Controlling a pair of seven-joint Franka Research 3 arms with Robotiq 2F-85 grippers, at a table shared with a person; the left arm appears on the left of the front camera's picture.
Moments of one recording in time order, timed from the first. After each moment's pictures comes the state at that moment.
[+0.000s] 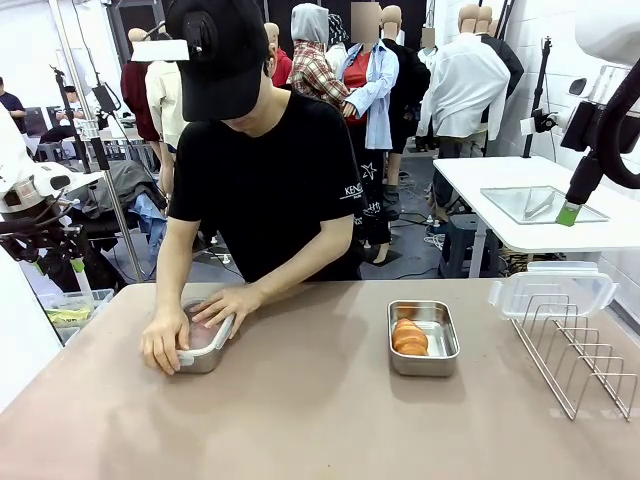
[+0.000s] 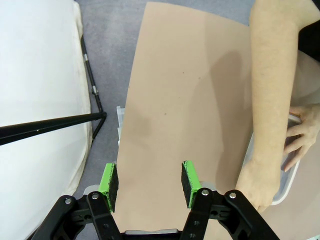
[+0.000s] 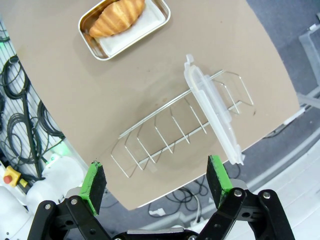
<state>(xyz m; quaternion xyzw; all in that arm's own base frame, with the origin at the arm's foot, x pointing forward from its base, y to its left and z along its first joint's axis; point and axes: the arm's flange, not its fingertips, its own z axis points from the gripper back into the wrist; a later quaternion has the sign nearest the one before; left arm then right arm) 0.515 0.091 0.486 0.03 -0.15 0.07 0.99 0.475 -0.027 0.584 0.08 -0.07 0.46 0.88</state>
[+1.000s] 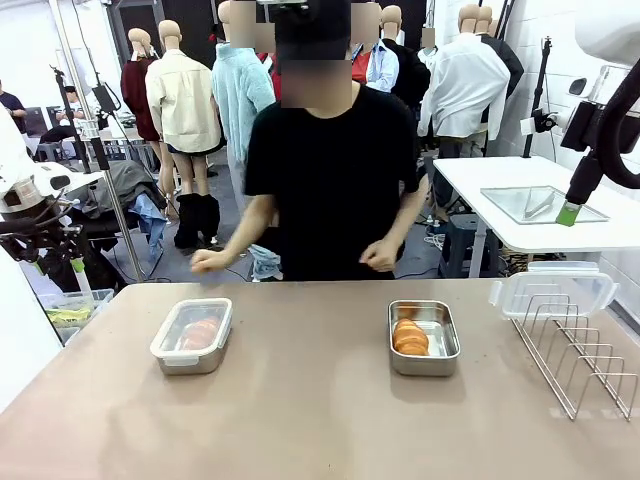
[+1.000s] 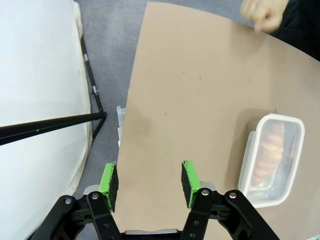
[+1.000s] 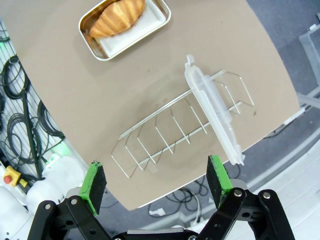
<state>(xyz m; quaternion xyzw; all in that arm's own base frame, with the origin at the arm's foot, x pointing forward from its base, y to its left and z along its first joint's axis) 0.515 0.091 0.486 0.03 -0.15 0.07 0.99 0.475 -0.027 0.584 0.08 -0.07 0.46 0.88</state>
